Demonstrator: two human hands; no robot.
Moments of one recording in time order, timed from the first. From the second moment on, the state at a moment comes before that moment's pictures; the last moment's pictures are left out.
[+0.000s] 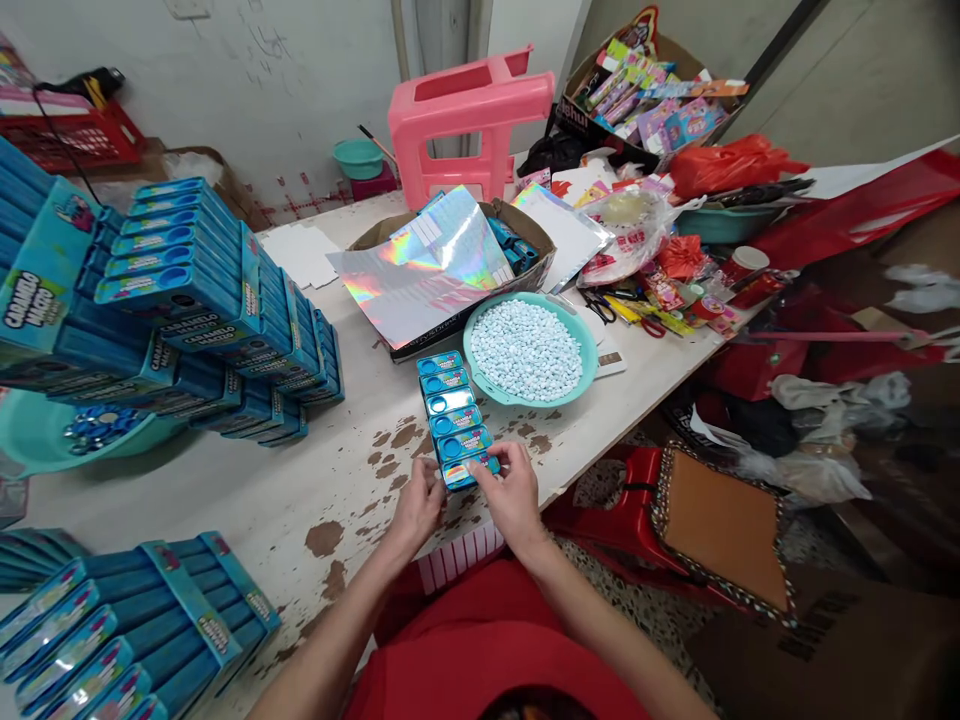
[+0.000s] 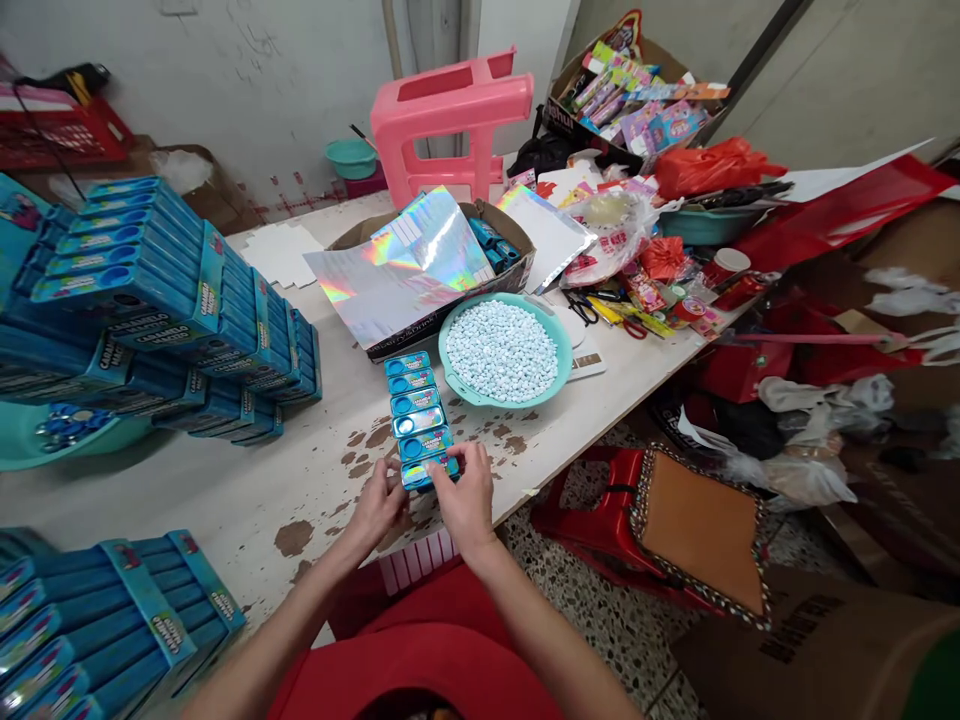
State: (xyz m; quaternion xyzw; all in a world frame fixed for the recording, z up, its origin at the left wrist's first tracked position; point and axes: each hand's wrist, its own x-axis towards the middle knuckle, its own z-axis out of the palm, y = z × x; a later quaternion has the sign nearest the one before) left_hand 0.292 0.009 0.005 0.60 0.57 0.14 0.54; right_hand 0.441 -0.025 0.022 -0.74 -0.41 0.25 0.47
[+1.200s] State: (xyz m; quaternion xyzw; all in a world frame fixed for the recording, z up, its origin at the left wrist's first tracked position) left_hand 0.182 -0.029 -0.069 0.68 0.56 -0.07 0.47; right_hand 0.368 -0.082 -0.060 -0.44 -0.86 0.20 0.14
